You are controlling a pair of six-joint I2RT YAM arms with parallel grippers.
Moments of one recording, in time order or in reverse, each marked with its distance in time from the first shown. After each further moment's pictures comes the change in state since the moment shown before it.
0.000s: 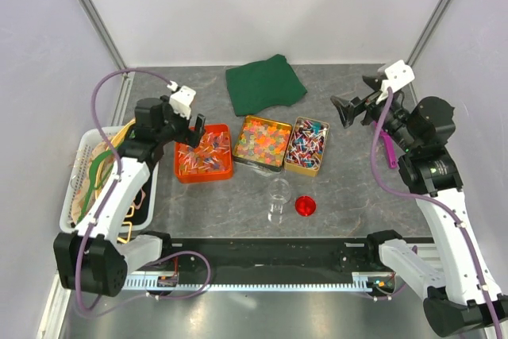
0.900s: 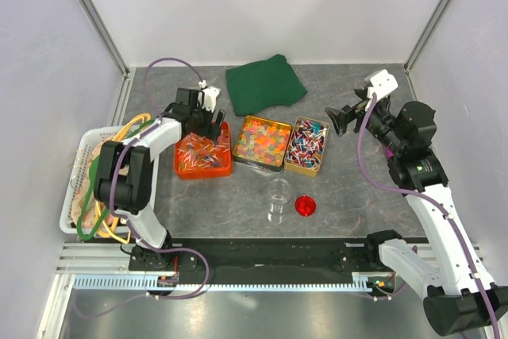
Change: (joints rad) left arm -0.087 0.623 0.185 0.103 -0.109 -0.059; right arm 0.000 0.010 -0.166 0.050 -0.001 -0.011
